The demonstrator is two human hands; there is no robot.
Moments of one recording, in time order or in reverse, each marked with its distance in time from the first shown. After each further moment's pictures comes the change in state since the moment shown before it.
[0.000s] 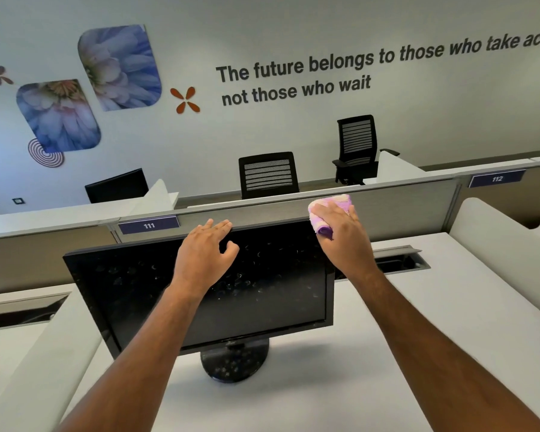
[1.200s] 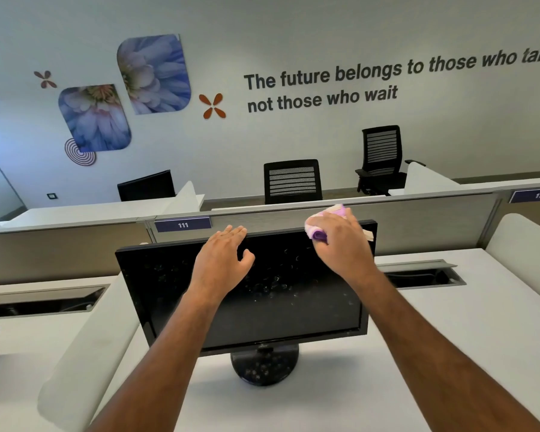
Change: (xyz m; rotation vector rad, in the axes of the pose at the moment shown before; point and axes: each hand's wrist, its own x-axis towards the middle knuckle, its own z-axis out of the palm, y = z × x) left_hand -0.019 -0.051 -0.023 0.012 -0.002 -0.016; right_hand 0.019 -0.101 0.028 -0.077 -0.111 -0.073
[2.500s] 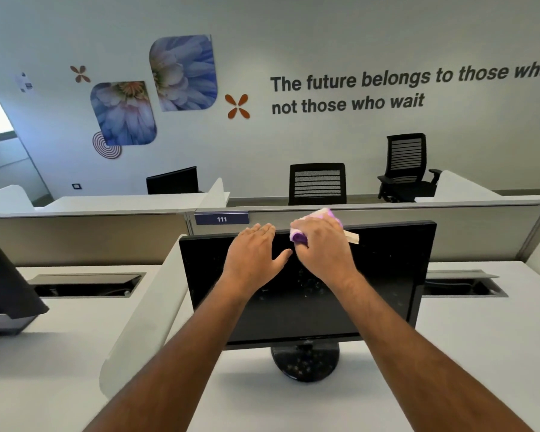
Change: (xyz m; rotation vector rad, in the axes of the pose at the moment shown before) left_hand -0.016 -0.066 -0.029 0.206 -0.046 0.086; right_hand 0.012 -0.152 0.065 -0.023 0.015 -0.100
